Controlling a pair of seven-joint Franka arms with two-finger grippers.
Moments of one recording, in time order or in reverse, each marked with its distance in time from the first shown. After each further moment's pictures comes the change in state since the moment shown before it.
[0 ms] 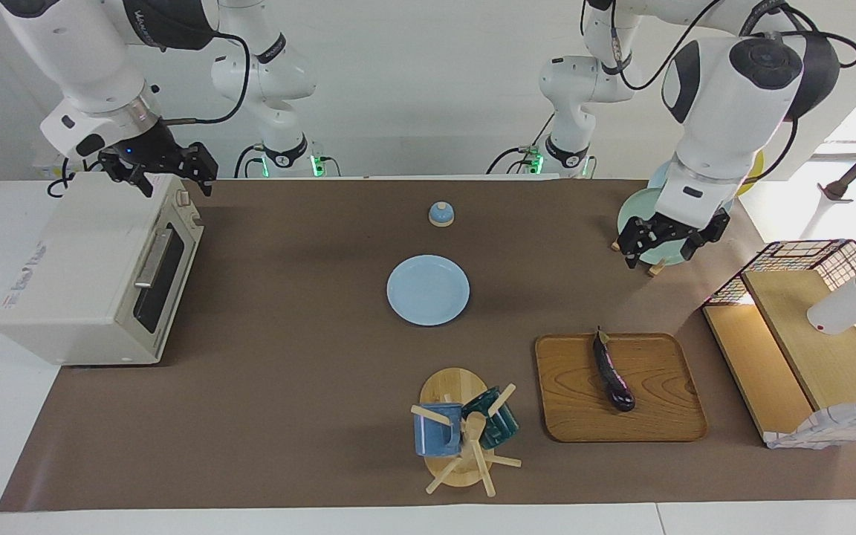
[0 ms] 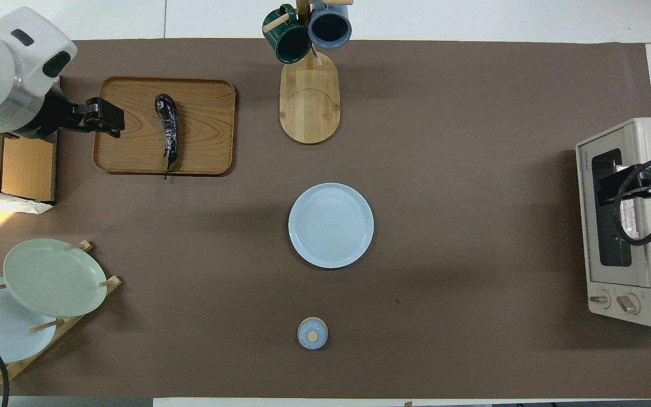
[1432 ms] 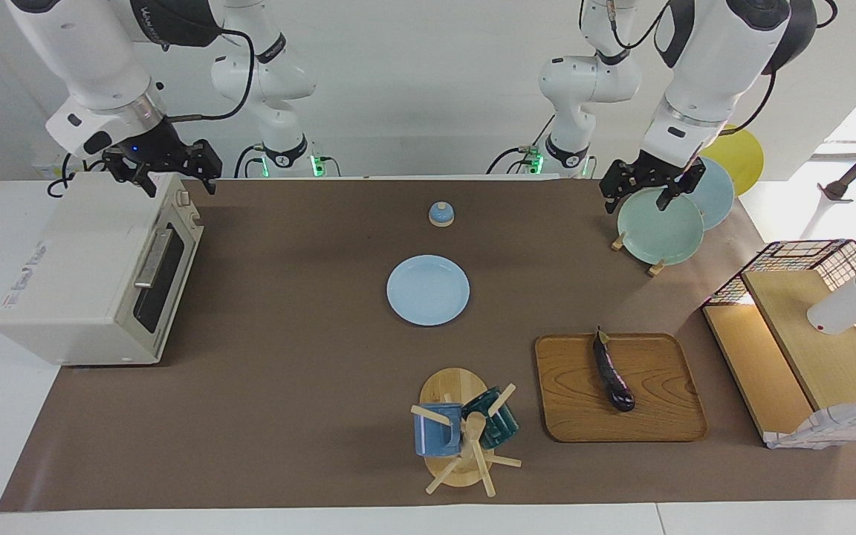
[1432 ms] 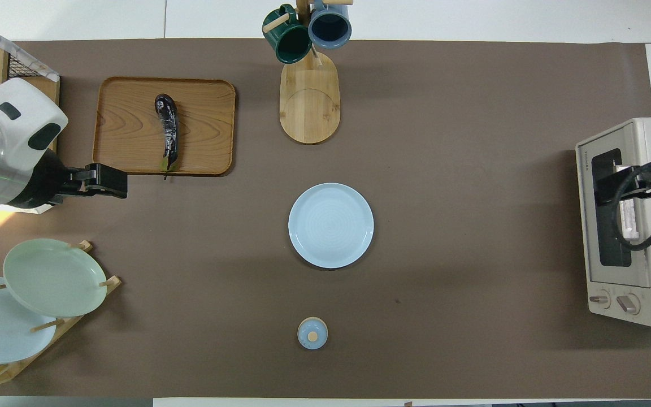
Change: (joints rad) left arm -0.001 -0.220 0.015 -0.248 -0.125 -0.009 0.053; right arm 0.003 -0.004 0.006 0.000 0.000 0.006 -0.025
